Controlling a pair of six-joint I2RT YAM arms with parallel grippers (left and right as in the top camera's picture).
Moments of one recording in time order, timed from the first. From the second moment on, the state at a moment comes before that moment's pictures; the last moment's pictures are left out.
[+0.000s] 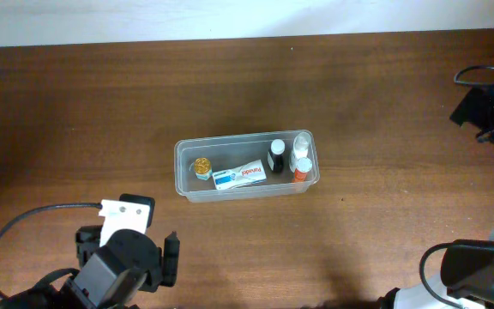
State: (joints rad) left arm -0.80 0.80 1.30 -1.47 -0.41 -0.48; right arm -0.40 1.74 1.99 -1.56 0.19 0.34
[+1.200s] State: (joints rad) left arm -0.28 0.36 0.30 -0.19 0.06 0.06; right arm -0.40 1.74 1.99 -1.56 0.19 0.34
